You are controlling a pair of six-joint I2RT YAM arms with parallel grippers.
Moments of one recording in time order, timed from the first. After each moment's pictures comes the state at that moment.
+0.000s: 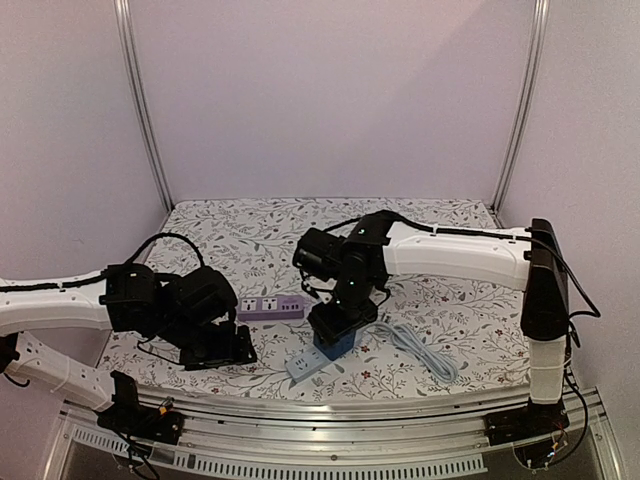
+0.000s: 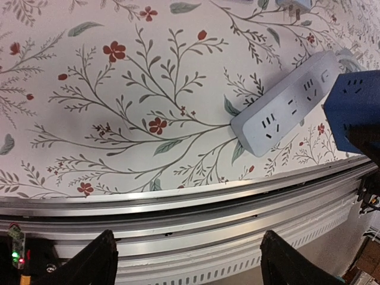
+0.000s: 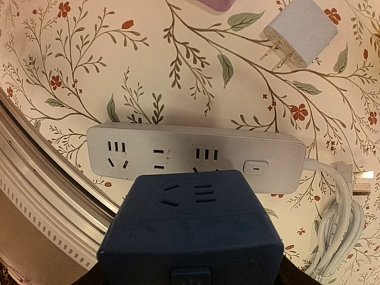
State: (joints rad) left arm -1.13 1.14 0.86 -0.91 -0.06 -1.19; right arm 1.13 2.05 1.81 -1.14 -0.06 0.47
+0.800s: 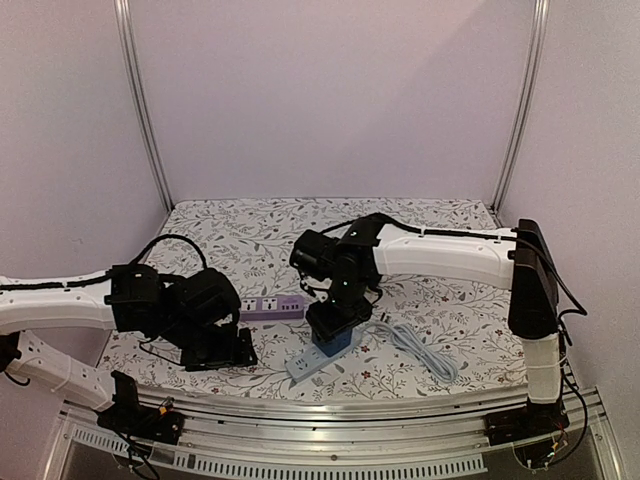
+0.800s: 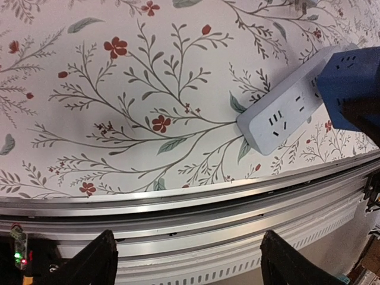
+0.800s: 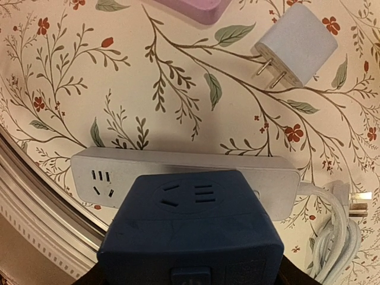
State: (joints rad) left arm -1.13 1.16 0.86 -0.91 -0.06 -1.18; right arm 1.10 2.11 1.84 -1.12 -0.03 0.47
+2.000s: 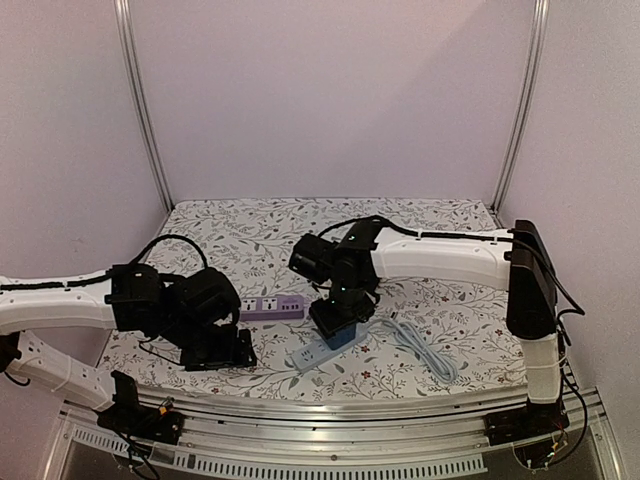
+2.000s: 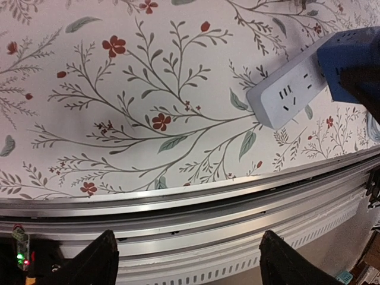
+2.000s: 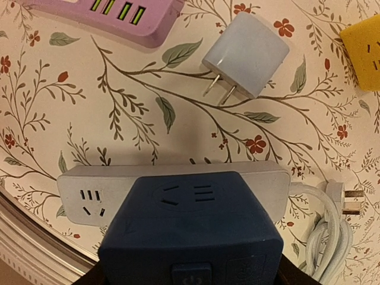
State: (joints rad) left arm -1.12 1.17 0.86 -0.91 -0.04 -1.15; right arm 1.10 2.13 1.83 -1.10 0.12 0.54
